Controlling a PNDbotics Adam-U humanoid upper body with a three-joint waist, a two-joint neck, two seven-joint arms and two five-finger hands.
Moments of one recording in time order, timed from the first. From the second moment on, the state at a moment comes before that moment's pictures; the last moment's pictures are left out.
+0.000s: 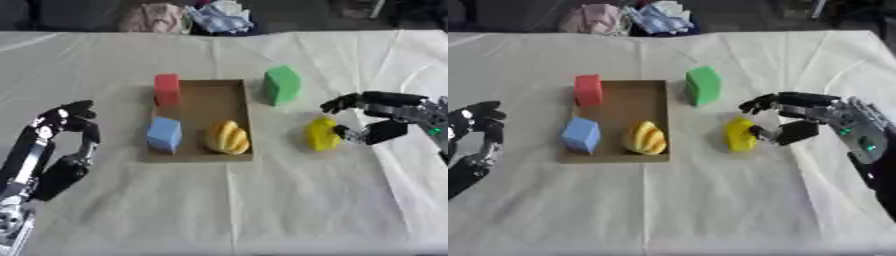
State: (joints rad) left arm 0.09 0.42 -0.02 -1.98 -0.41 -0.05 0.04; right arm -0.78 -0.52 0.40 -0.98 0.53 -0.58 0.58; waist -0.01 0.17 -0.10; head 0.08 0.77
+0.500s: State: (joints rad) left arm 0.09 0.42 -0.02 -1.98 -0.41 -0.05 0.04; right arm -0.78 -0.51 0.41 -0.98 0.58 -0.58 0.58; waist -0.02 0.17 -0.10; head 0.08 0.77
